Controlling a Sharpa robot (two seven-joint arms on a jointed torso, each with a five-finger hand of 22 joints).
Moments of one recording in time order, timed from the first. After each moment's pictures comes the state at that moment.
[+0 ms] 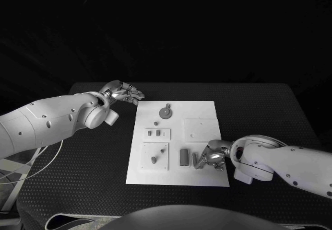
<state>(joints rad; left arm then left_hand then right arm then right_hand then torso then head) 1.22 -0.82 -0.13 1.20 -0.43 -0.19 0.19 1.03 -0.09 0.42 -0.28 0.05 0.82 0.19 0.32 0.44 1.10 0.15 0.07 0.19 0.92 0.10 0.53 0.52 0.02 0.91 0.00 0.07 0.87 1.12 -0.81 -0.22 1.62 -0.97 -0.02 -0.40 0.81 -0.13 0.59 -0.28 0.05 1.06 0.07 0.23 0.70 1.18 -0.03 1.11 1.14 1.32 -0.13 1.45 1.05 0.24 1.22 -0.05 0.89 1.31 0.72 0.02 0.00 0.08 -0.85</state>
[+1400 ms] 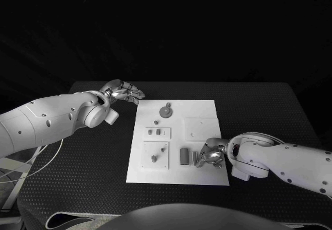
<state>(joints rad) 1.22 -0.83 -0.13 1.20 -0.43 -0.18 0.19 1.03 -0.09 0.42 -0.28 0.05 0.82 0.19 0.32 0.44 1.10 0.15 0.07 0.19 0.92 0.10 0.53 0.52 0.02 0.91 0.00 0.07 0.87 1.12 -0.78 -0.22 1.59 -1.01 -0.01 -0.44 0.94 0.02 0.56 -0.30 0.05 1.07 0.07 0.23 0.71 1.19 -0.04 1.11 1.15 1.33 -0.14 1.46 1.06 0.24 1.21 -0.06 0.89 1.31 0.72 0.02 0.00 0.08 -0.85</state>
